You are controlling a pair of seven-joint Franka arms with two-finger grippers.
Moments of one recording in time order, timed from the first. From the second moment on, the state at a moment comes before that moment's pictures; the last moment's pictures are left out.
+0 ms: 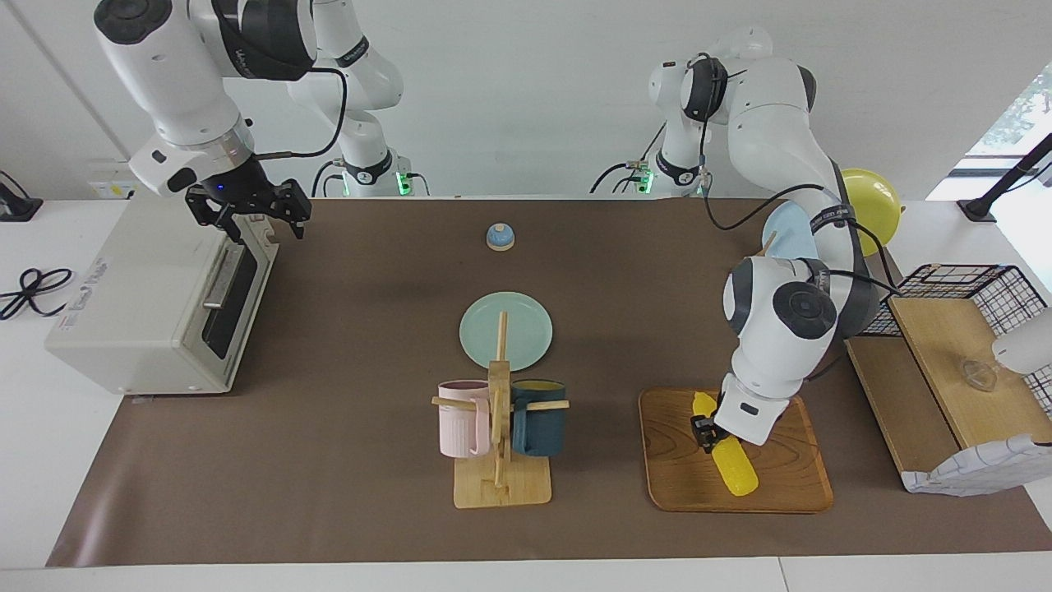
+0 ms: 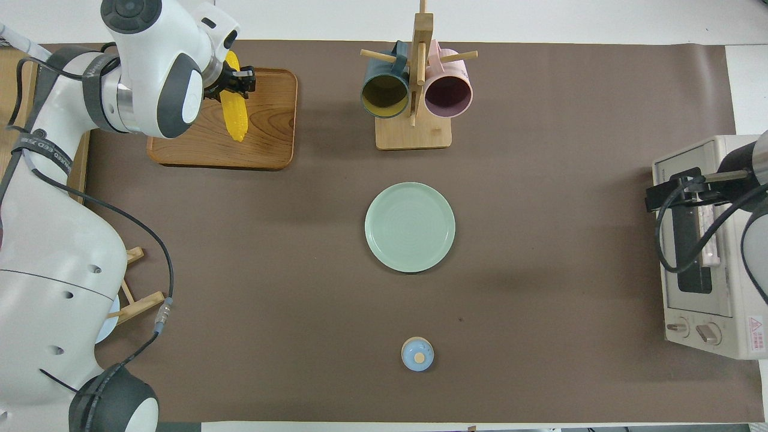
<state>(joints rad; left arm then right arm) -0.23 0.79 -0.01 -1.09 0.06 2.03 -0.34 0.05 -0.04 -0.06 -1.71 -0.03 1.61 -0.06</state>
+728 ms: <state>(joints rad) -0.19 0.78 0.00 -1.21 0.06 2.18 -0.21 0.03 0.07 -0.10 -1.60 -0.03 1.53 -0.06</state>
